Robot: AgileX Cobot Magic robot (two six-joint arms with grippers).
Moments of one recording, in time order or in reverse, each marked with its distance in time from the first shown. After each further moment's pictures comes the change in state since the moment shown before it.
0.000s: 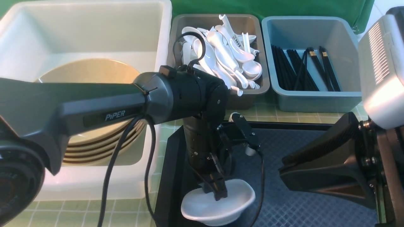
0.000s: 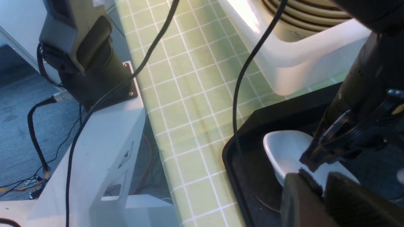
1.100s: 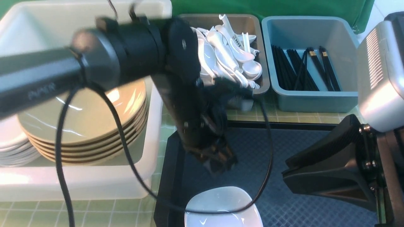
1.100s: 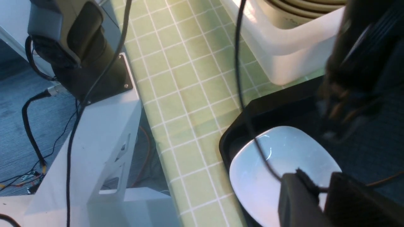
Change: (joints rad) right arm 0.000 0.000 0.000 -0.028 0.013 0.031; left arm 0.074 -0.160 0.013 -0.194 0.109 -0.148
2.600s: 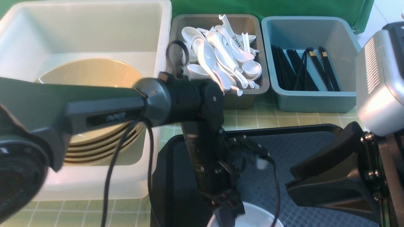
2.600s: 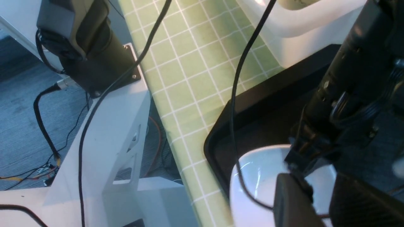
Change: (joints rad) right arm 0.000 0.000 0.000 -0.002 0.047 0.046; left arm -0.026 0.147 0.024 -0.171 0.056 0.236
